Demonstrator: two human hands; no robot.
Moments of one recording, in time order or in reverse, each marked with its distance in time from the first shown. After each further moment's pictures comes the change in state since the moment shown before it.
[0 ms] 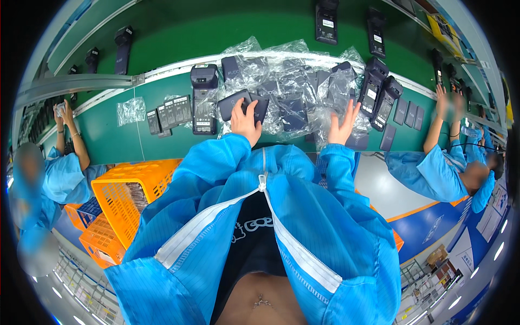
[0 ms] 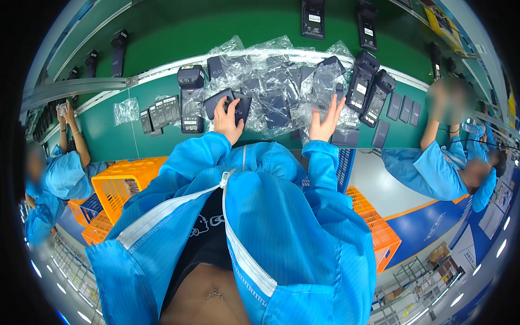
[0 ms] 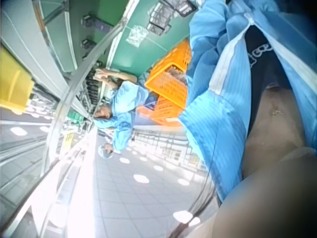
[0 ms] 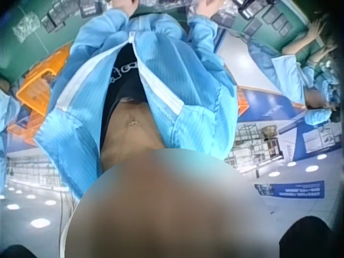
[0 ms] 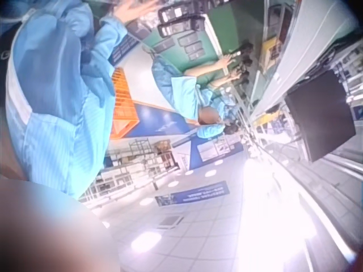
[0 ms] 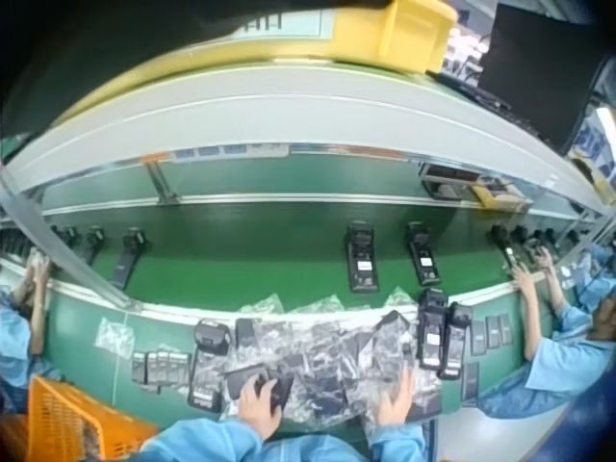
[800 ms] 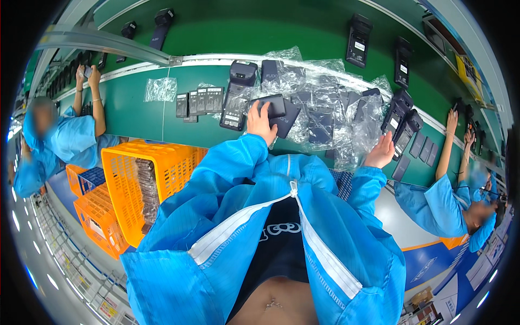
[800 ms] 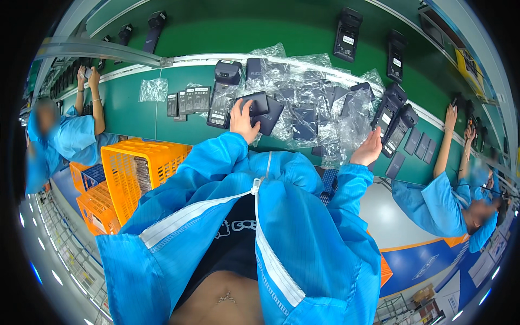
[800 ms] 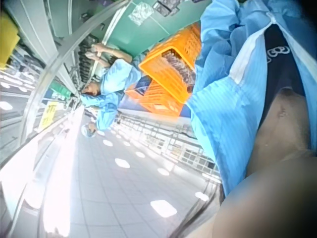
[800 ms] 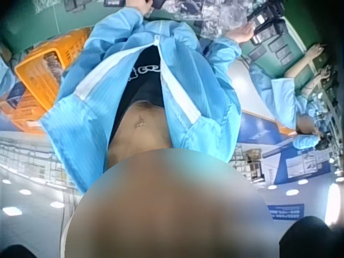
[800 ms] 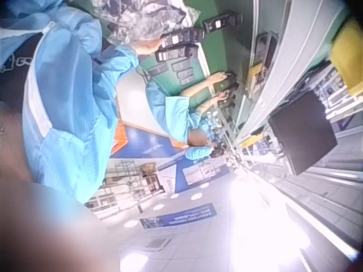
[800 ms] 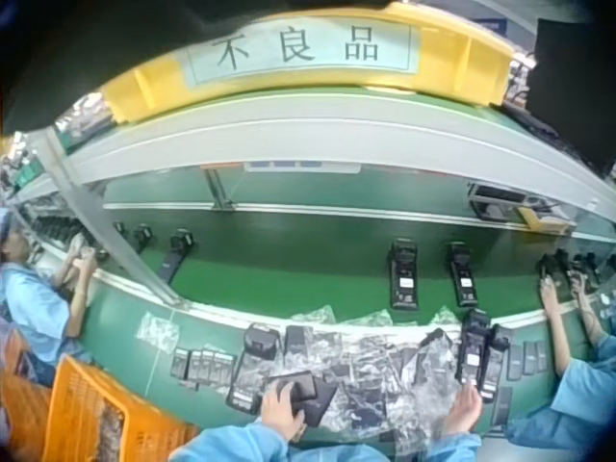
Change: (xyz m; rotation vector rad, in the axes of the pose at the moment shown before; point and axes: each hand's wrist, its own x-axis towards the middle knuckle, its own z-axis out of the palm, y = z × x) left_hand -0.011 -0.027 -0.010 0.010 0.107 -0.196; right_hand 0.031 0.038 -0.030 0.873 0.219 0.506
